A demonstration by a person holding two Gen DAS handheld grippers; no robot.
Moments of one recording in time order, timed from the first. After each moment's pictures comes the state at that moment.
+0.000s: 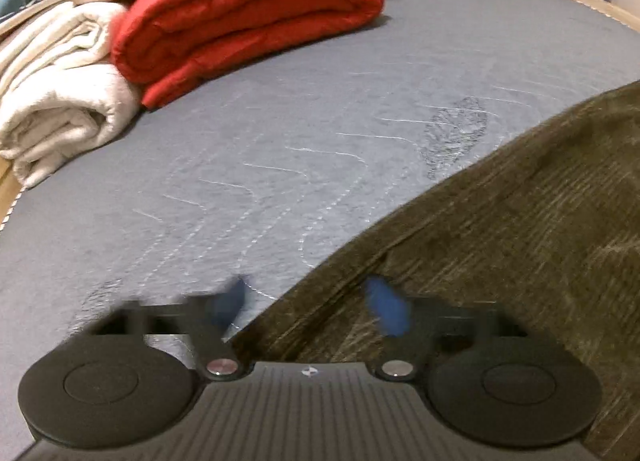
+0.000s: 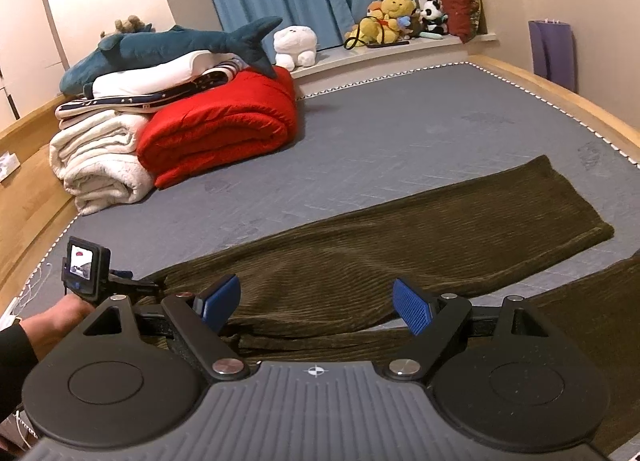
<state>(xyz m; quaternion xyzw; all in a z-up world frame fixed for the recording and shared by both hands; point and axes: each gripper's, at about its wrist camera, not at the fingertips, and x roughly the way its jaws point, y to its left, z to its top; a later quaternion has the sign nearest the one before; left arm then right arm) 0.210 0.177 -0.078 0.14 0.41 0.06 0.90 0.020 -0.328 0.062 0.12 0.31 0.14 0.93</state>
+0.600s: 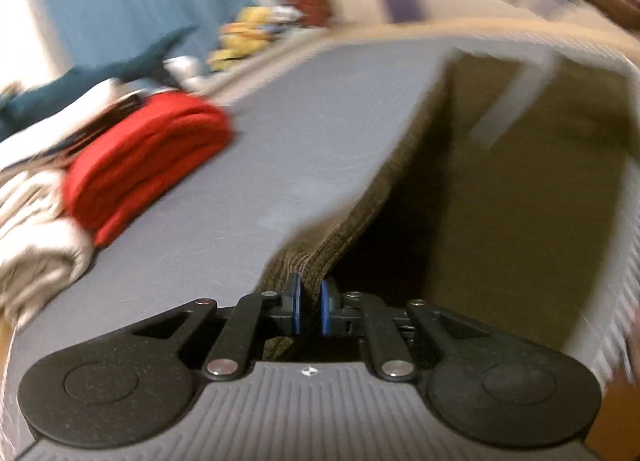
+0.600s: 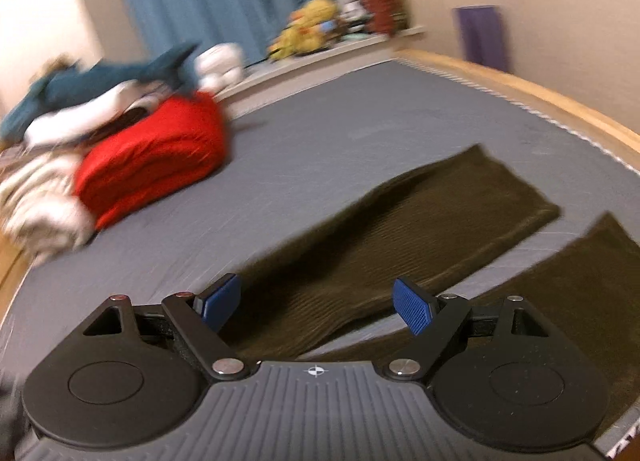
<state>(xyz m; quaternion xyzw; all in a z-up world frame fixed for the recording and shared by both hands) -0.064 0.077 0.009 0.29 0.28 -0.14 0.90 0.048 -0.380 0.050 0.18 0.30 0.03 0.94</state>
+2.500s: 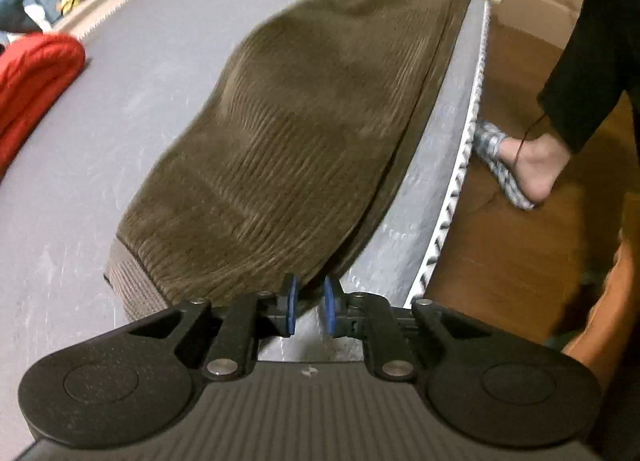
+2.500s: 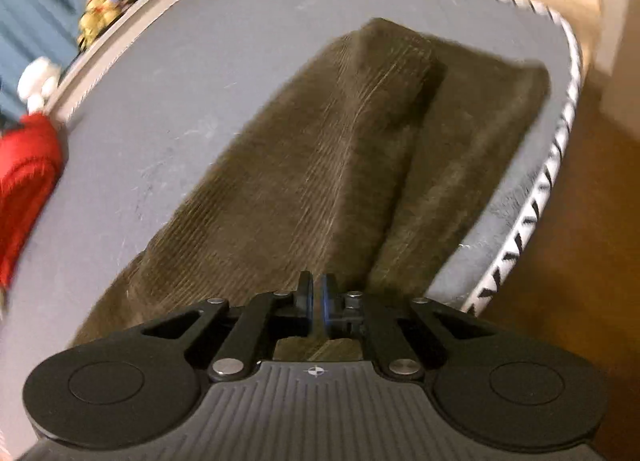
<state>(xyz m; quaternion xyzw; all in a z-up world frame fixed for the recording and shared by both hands) -0.123 0.159 -0.021 0.30 0.41 -0.32 0.80 -0.032 -0.503 -0.064 0.34 0.43 -0.16 0.82</state>
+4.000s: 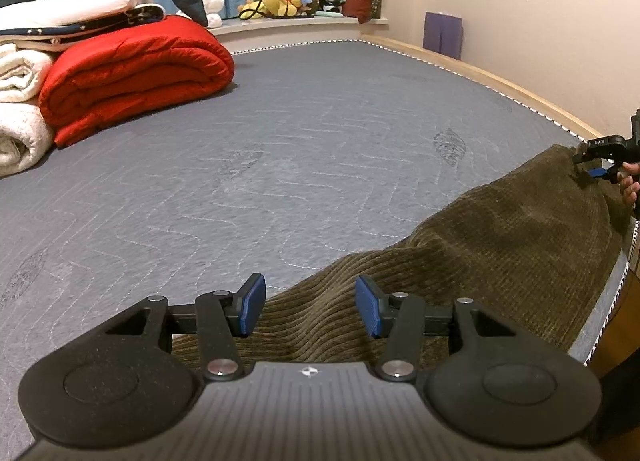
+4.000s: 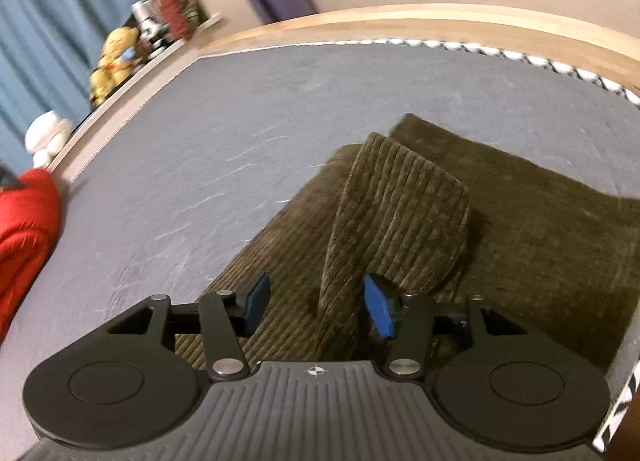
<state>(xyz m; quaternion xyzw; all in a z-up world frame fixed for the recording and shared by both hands) -0.004 0.082 0.009 0.07 0.35 -0.13 0.93 0.086 -0.572 -0.094 0.30 0.33 -0.15 0.88</state>
